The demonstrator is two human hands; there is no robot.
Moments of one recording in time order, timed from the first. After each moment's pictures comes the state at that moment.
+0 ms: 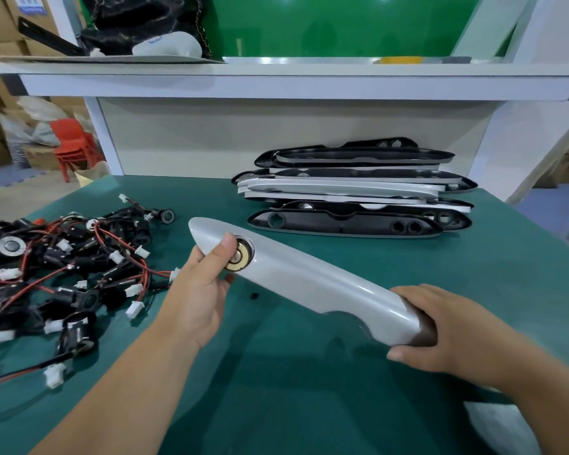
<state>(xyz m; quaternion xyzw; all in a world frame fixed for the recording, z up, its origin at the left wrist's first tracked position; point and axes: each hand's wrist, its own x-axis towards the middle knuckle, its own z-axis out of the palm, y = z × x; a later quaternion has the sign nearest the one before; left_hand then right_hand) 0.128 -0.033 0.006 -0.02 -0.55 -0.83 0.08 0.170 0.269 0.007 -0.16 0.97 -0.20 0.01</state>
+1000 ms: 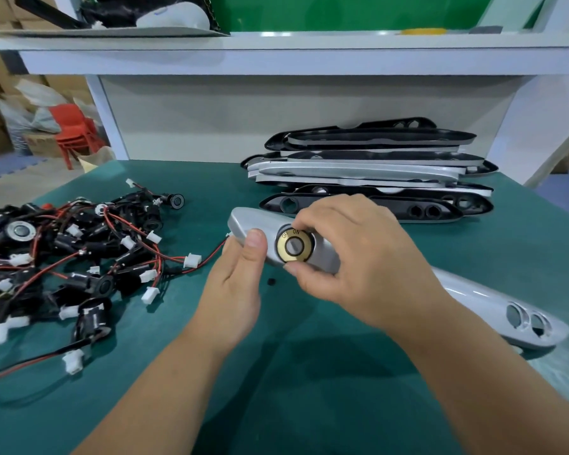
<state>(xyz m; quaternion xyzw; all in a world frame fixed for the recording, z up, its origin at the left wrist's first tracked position) 0.166 -0.023 0.014 -0.10 -0.74 -0.64 0.17 0.162 0.134 0.052 -0.28 0.88 -0.23 -0.31</state>
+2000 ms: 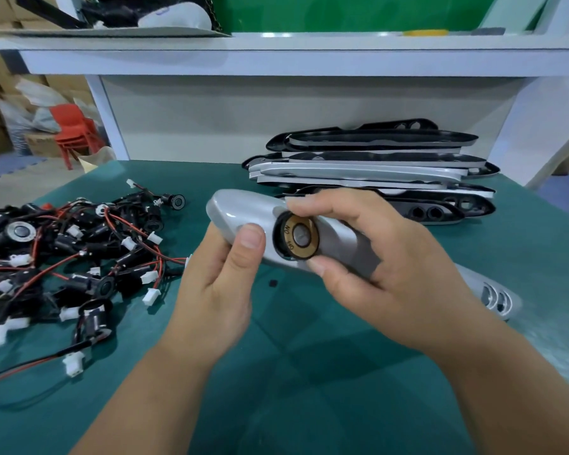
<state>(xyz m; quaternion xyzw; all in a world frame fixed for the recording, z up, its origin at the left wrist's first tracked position) 0.180 -0.026 0.037 -0.27 -0.67 -0.65 0.24 0.181 0.142 0.068 -0.35 0.82 -0.37 -0.25</state>
